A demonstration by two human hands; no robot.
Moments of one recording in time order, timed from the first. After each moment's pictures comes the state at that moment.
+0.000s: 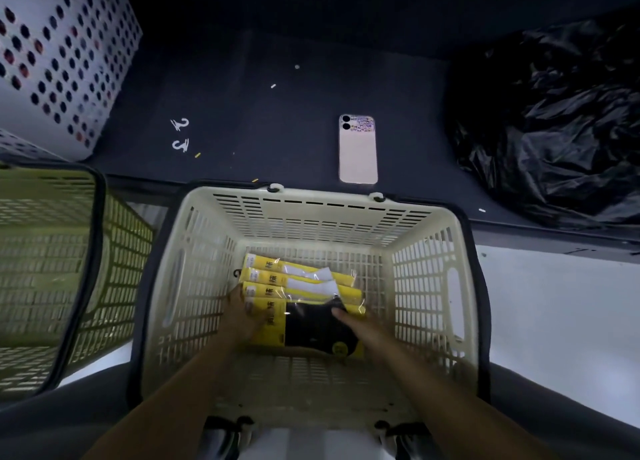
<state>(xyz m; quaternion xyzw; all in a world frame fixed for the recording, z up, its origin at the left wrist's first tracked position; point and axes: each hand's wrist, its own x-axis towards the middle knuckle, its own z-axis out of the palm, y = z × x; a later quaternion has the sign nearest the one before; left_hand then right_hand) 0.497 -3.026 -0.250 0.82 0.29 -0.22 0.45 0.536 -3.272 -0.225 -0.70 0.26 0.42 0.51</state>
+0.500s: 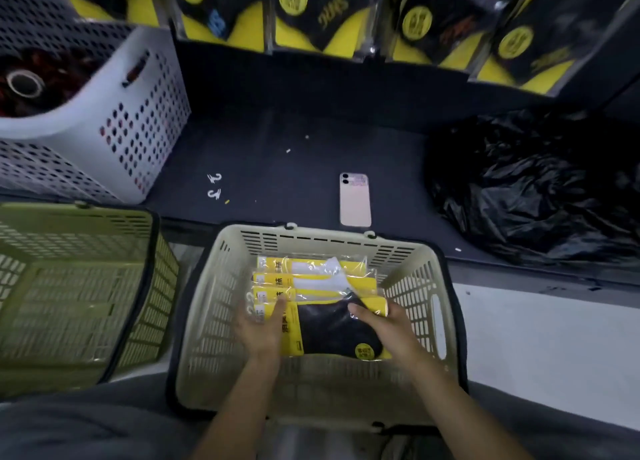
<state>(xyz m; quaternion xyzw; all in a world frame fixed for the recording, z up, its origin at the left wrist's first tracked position) 0.516 -3.081 -0.124 0.60 0.53 0.01 0.60 0.554 -3.271 -0.081 -0.73 0.18 0.26 0.60</state>
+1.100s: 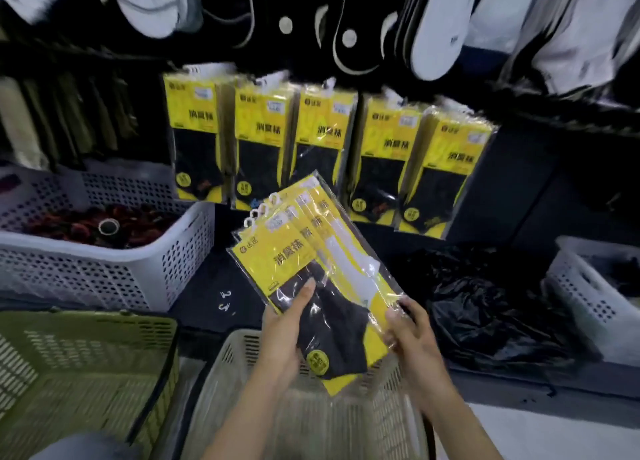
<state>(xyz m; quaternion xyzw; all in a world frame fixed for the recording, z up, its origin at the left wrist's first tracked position) 0.536 -3.102 0.118 0.42 0.24 0.07 0.87 0.538 -3.282 0.125 -0.61 0.03 0.05 0.79</state>
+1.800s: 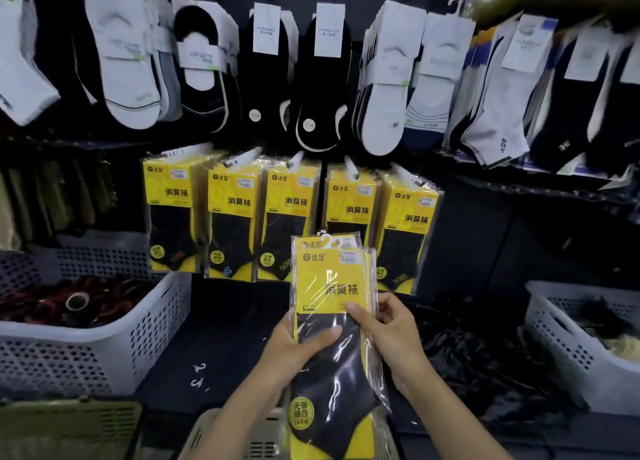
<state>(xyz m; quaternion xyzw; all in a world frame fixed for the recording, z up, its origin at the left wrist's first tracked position) 0.568 -3.119 0.181 0.63 0.00 0.00 0.78 0.591 -3.280 0.214 -0.71 -0.04 -0.04 0.70</state>
